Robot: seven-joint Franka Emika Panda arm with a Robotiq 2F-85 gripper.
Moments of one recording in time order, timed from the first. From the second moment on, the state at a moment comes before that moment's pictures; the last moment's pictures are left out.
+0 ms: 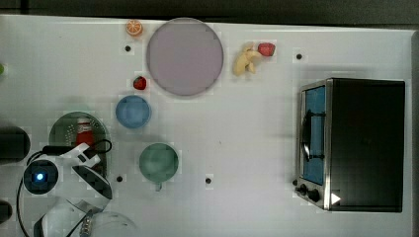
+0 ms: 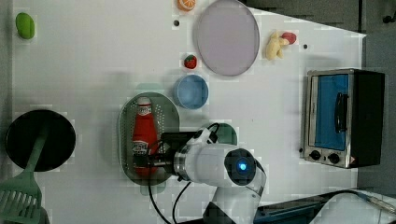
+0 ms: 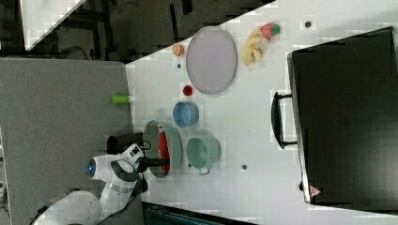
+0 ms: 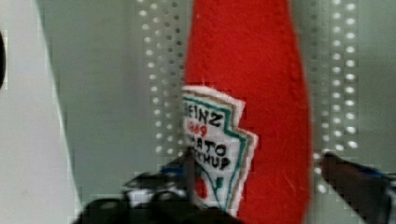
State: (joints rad) arm 0.06 0.56 0.67 -2.26 -0.36 1.13 0.22
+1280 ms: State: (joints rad) arm 0.03 0.14 0.73 -2.15 0.02 0.66 0.15
